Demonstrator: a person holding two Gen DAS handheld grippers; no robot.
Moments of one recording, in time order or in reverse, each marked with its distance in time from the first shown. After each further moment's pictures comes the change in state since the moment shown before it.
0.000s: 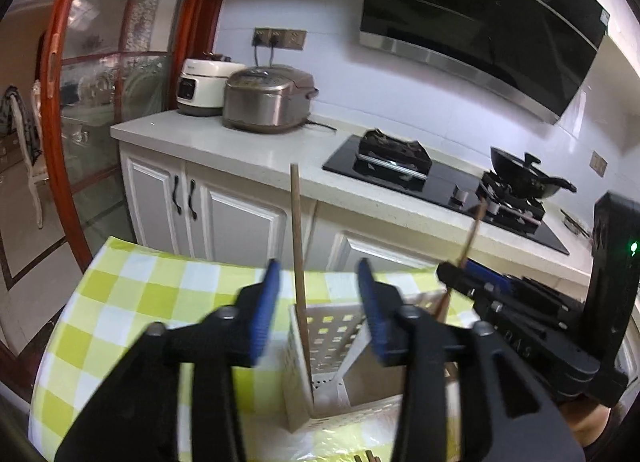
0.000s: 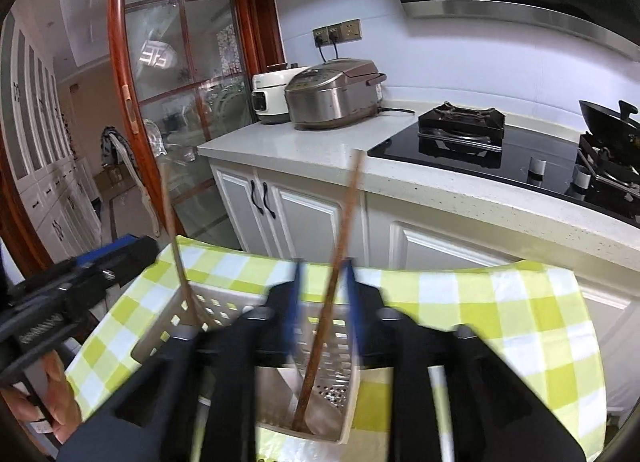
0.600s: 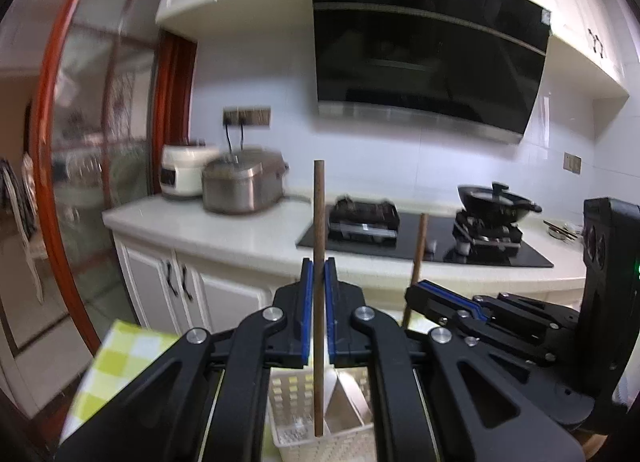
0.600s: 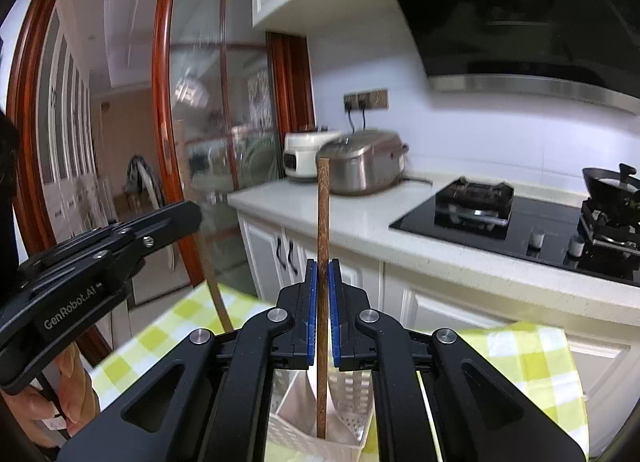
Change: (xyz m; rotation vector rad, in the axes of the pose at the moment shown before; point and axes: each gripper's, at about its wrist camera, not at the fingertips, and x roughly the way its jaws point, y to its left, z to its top) left arm -0.055 -0.055 0.033 0.144 -0.201 -0.050; right arm -0.062 0.025 0.021 -0.097 -0.187 0.064
